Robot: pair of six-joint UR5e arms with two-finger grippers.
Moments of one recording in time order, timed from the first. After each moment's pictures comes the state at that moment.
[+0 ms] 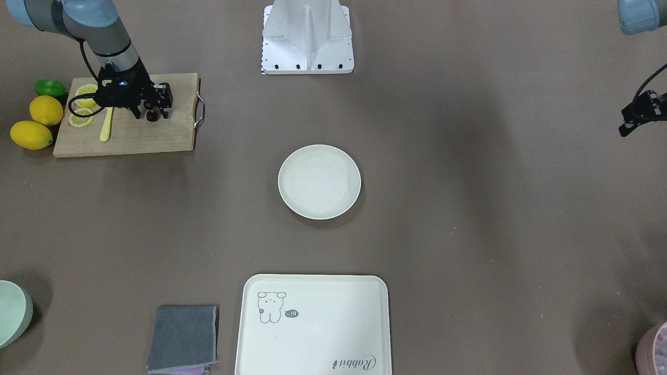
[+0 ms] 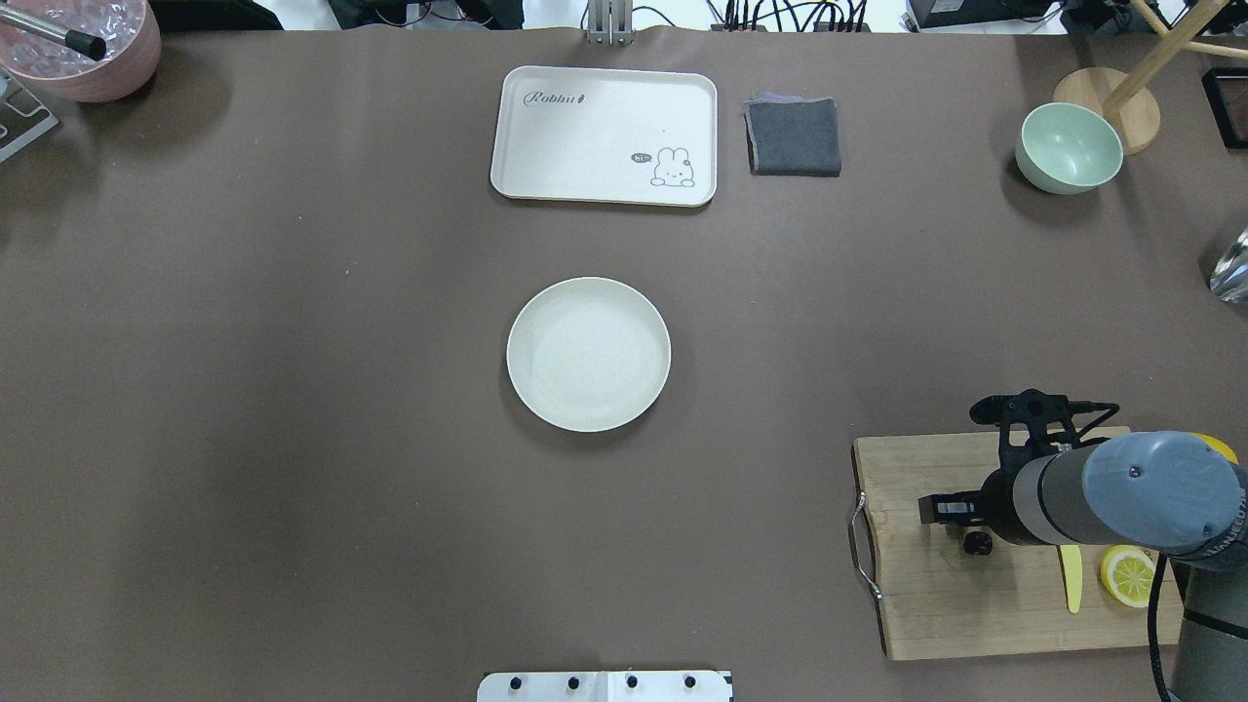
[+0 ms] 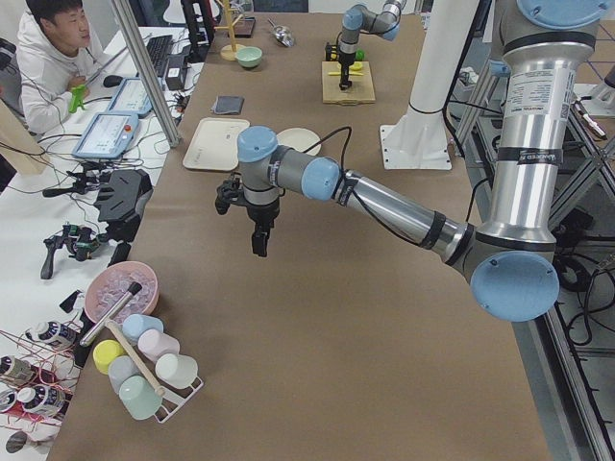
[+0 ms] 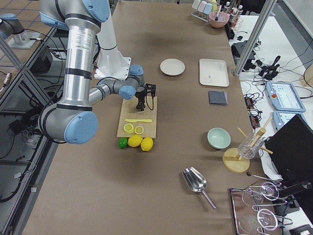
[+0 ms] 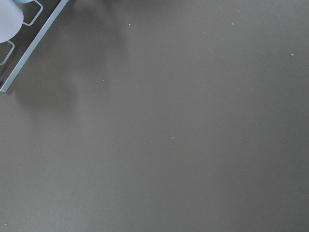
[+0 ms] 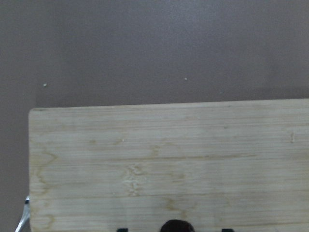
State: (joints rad) left arm -1.34 -1.63 -1.94 -1.42 -2.27 -0.27; right arm 0.39 -1.74 2.05 -1.15 1.76 1.29
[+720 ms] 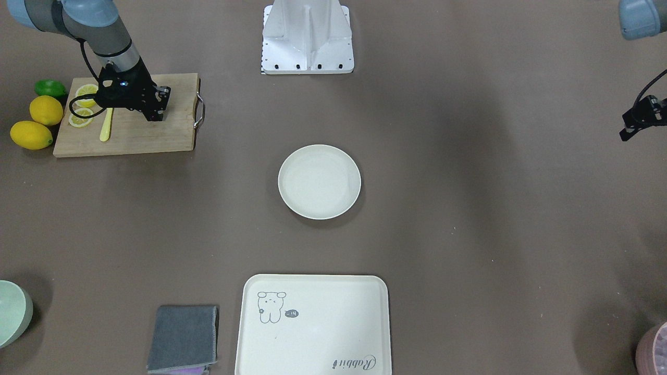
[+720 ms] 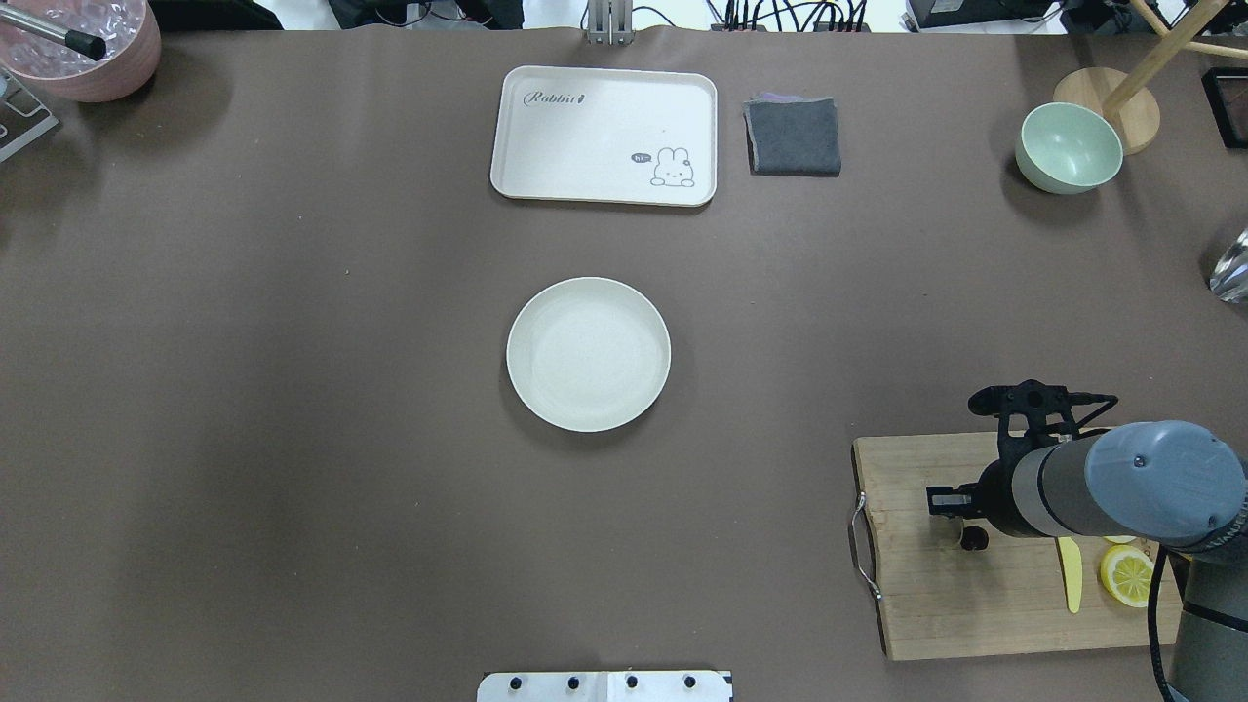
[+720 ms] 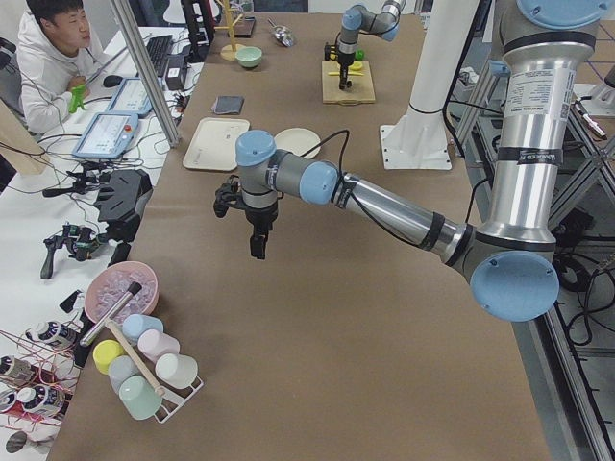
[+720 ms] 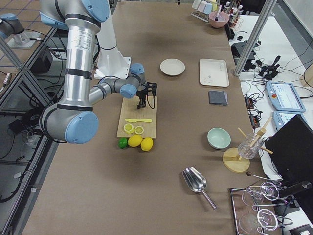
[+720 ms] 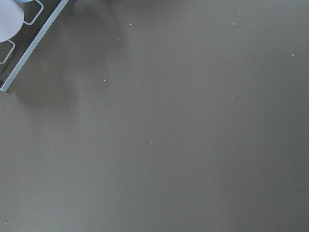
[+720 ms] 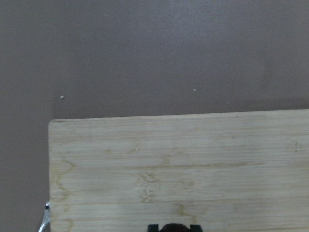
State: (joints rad) left arm -1.34 -1.63 -1.91 -1.46 -2.27 -0.27; right arm 0.41 -1.73 2.07 -1.16 1.77 1.28
